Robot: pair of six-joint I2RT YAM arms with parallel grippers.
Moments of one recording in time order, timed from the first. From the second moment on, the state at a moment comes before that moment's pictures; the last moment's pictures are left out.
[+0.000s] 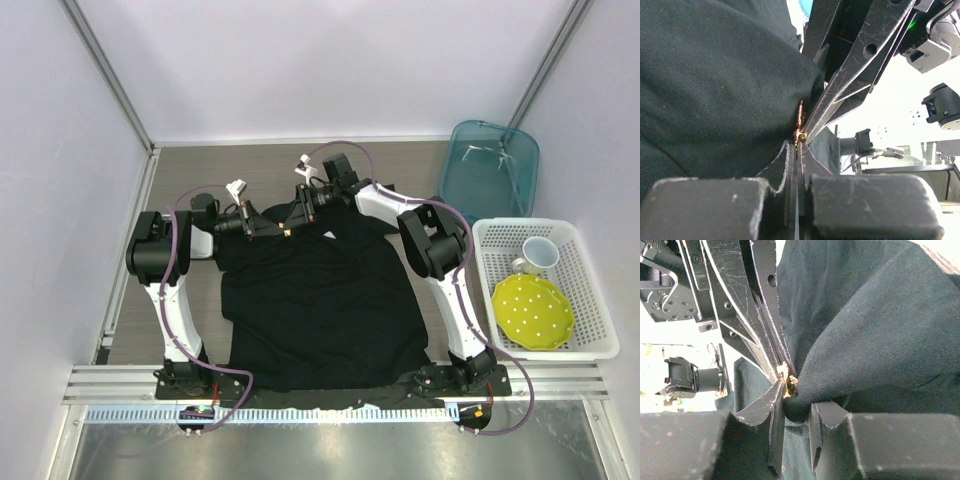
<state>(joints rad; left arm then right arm) -0.01 2.08 0.87 0.92 1.24 -0.92 0.56 2.35 1.78 -0.11 -0.93 0.42</state>
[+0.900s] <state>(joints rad) -0.02 2.08 0.87 0.92 1.24 -0.92 0.56 2.35 1.80 -0.17 -0.95 0.34</state>
